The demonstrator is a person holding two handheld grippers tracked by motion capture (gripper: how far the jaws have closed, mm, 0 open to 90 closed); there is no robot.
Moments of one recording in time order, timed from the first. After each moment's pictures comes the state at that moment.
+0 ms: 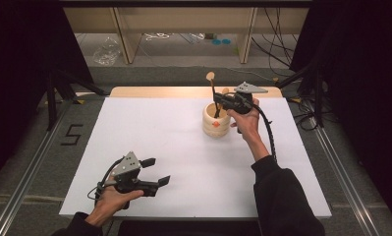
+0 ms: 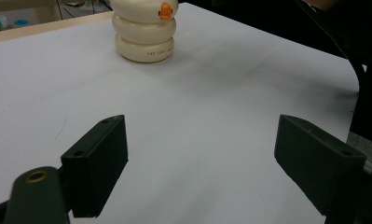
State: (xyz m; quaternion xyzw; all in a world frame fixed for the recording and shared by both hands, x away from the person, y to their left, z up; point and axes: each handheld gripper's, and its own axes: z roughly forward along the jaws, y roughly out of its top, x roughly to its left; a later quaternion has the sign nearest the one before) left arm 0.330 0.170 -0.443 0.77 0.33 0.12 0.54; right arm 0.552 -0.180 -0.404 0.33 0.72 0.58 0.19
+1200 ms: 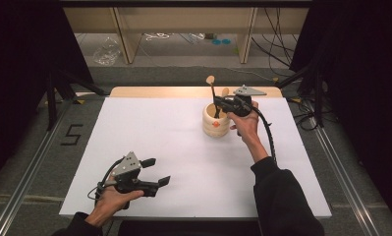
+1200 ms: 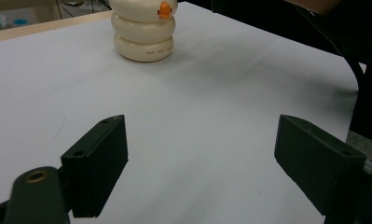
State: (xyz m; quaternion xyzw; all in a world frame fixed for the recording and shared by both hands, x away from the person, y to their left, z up) left arm 0.330 0.169 -0.443 0.77 0.33 0.12 0.54; right arm 0.552 -0.180 -0.415 0.34 0.72 0.57 0.19
